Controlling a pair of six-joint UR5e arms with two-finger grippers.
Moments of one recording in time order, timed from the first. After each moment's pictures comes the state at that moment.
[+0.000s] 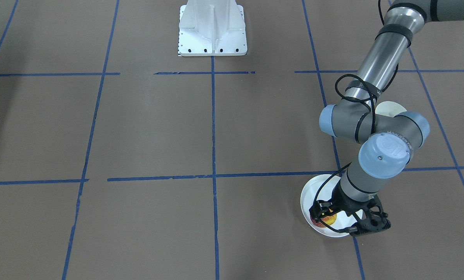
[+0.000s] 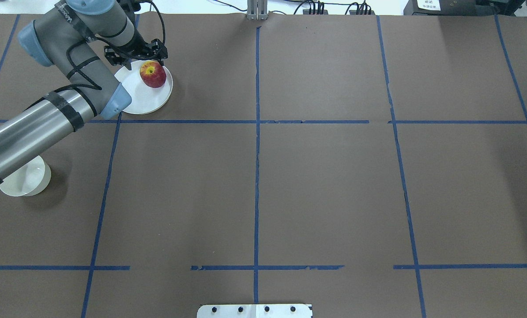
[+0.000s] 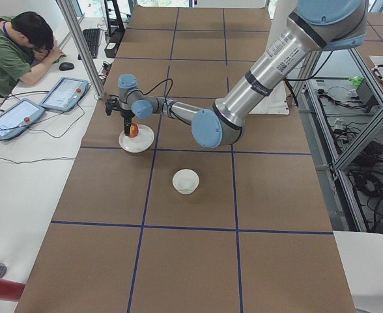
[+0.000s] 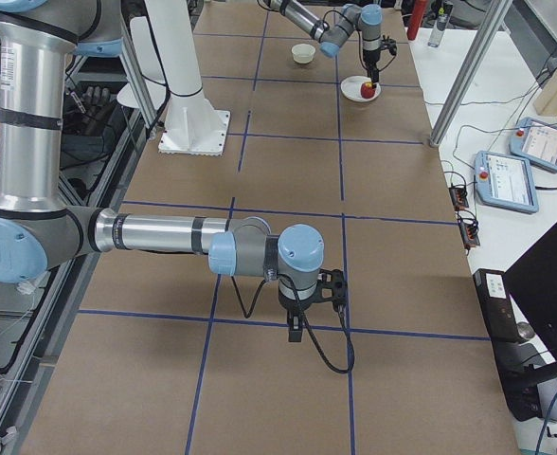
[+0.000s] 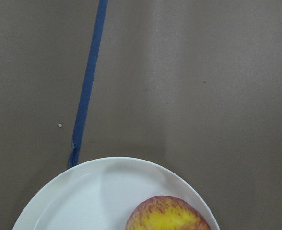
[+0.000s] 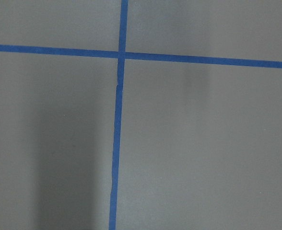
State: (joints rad) left arm -0.94 -2.37 -0.98 -2.09 -2.01 -1.03; right arm 1.59 -1.71 1.71 -1.58 2.30 -0.06
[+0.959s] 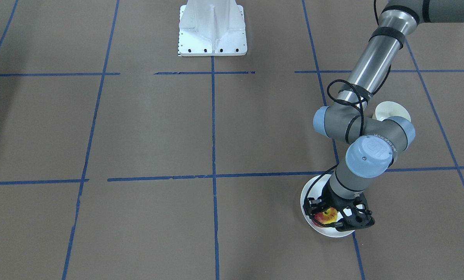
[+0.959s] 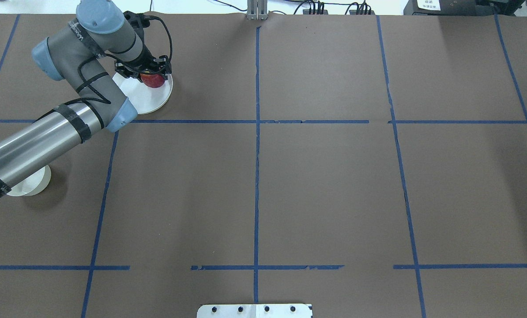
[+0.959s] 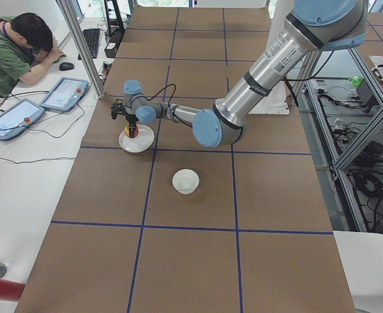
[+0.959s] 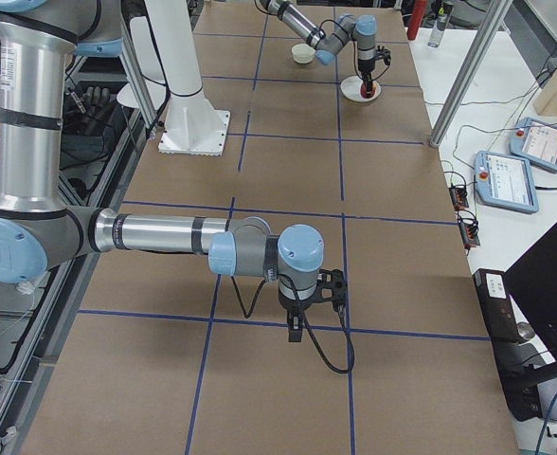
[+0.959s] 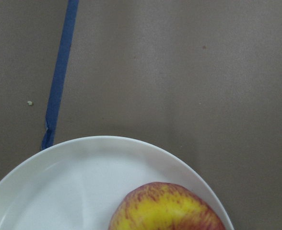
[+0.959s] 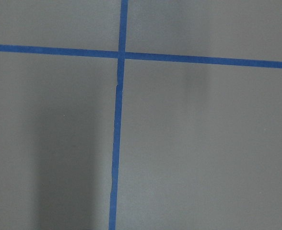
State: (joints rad) left arm -0.91 -2.37 -0.93 -2.15 -2.01 -1.03; right arm 1.59 -1.71 1.71 -1.58 2.30 -0.06
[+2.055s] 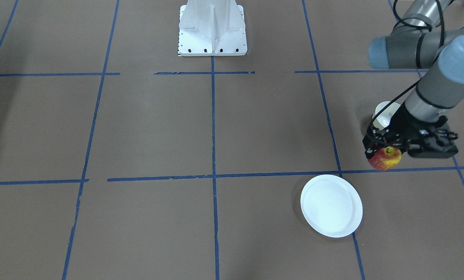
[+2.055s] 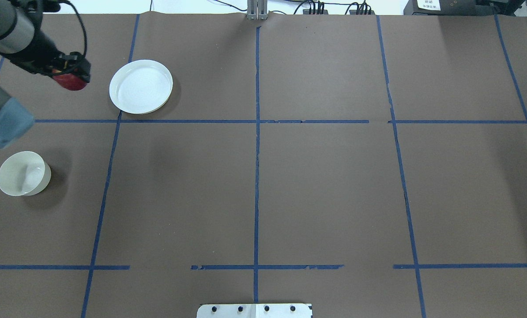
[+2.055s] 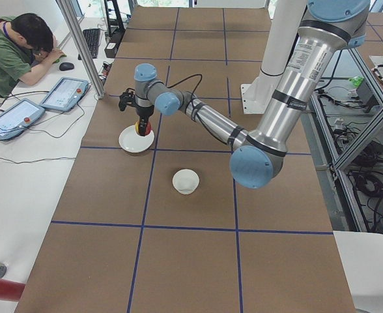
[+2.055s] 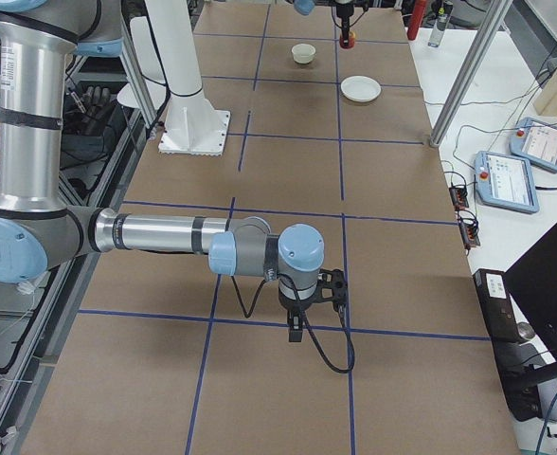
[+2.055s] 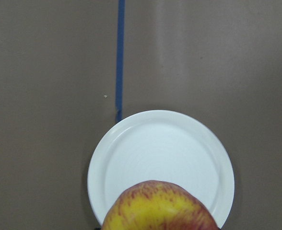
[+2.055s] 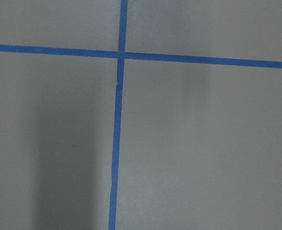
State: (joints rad) left arm -1.08 -1.87 -1.77 -1.70 -2.12 -0.68; right arm 1.59 -1.71 1.71 -1.58 2.29 -0.06
